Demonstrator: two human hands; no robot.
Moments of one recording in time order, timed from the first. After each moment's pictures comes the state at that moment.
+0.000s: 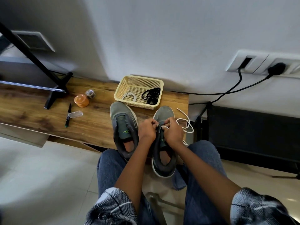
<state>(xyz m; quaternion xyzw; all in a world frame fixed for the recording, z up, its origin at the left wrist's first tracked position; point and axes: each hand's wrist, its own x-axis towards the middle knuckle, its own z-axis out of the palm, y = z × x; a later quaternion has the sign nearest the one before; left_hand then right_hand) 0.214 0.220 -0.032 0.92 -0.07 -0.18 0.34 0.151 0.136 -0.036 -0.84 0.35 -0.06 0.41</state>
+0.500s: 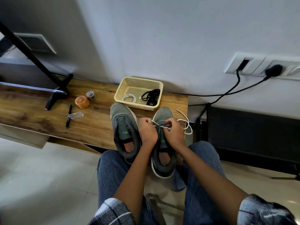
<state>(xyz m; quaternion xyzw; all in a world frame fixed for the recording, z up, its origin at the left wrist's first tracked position) 0.200 0.213 -0.033 0.82 0.08 -0.14 0.54 0.144 0.129 -0.031 -0.84 0.30 -0.10 0.45</state>
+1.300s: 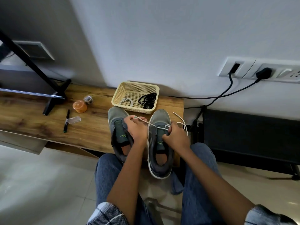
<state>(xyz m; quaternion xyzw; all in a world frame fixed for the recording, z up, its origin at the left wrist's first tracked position) 0.215 0.217 -0.005 0.68 0.20 -0.05 0.71 0.123 0.120 -0.001 -0.89 0.33 0.02 0.32</state>
